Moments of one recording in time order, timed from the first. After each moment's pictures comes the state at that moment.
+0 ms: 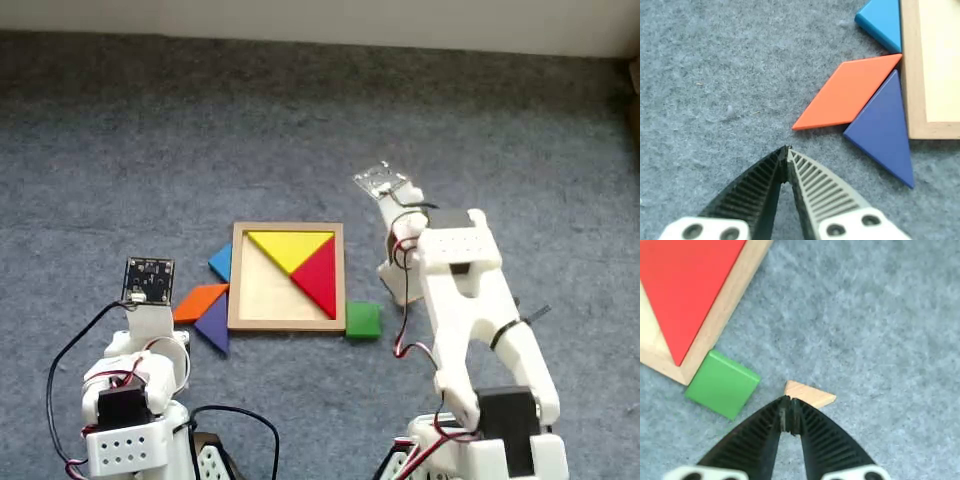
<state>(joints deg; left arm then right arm) -16.3 -101.7 96.0 73.4 -5.1 -12.0 -11.7 34.9 63.6 32.4</state>
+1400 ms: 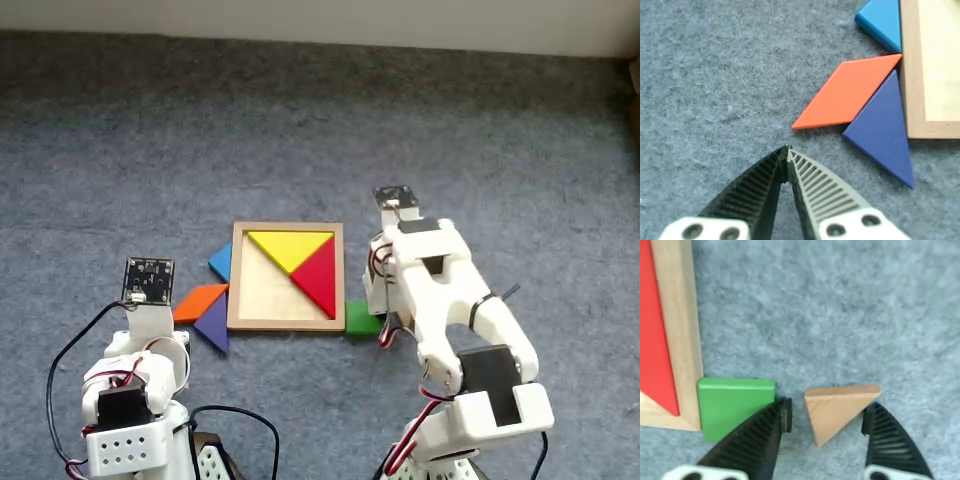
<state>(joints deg) -16.3 -101.7 96.0 73.4 -5.1 -15.9 1.5 35.2 61.4 2.1</state>
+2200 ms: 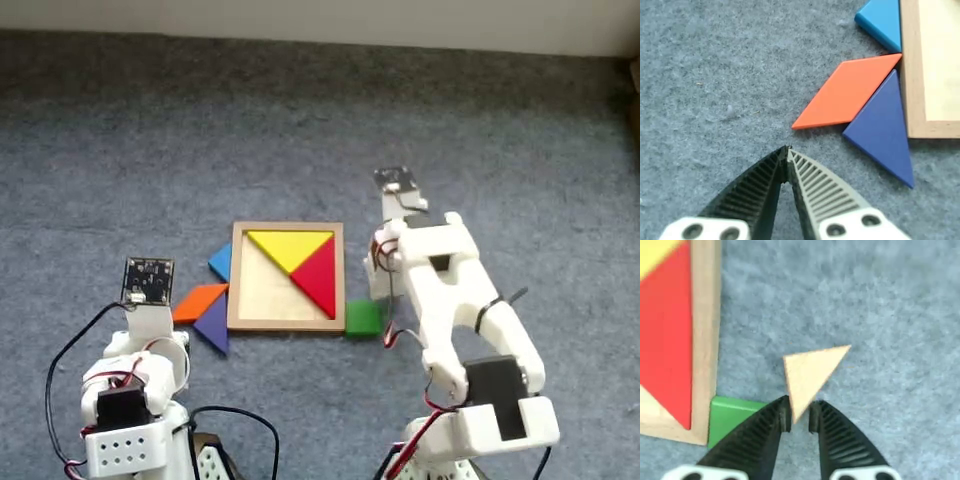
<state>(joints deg) -16.3 -101.7 96.0 73.4 -5.1 -15.7 -3.0 33.5 58.0 8.1</state>
